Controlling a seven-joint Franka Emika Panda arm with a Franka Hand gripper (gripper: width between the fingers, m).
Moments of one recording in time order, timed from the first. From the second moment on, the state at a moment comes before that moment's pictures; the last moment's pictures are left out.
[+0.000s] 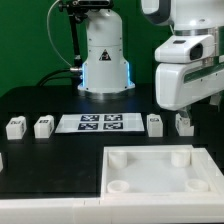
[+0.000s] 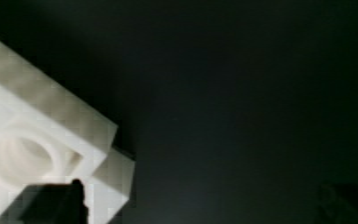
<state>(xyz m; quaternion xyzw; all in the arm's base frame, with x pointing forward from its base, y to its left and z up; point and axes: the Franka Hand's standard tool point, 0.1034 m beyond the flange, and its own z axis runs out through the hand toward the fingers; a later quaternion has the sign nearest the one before) 0.475 0.170 0.066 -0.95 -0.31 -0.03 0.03</state>
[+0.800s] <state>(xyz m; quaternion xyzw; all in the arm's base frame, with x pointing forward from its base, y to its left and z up) 0.420 0.161 0.053 -1.00 -0.07 0.00 0.04</state>
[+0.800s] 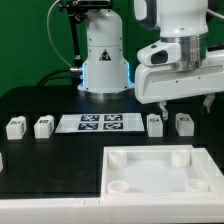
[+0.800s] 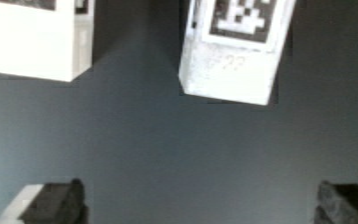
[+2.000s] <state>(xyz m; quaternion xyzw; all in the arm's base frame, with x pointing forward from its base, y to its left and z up) 0.385 0.184 0.020 -0.90 -0.01 0.44 -0.01</state>
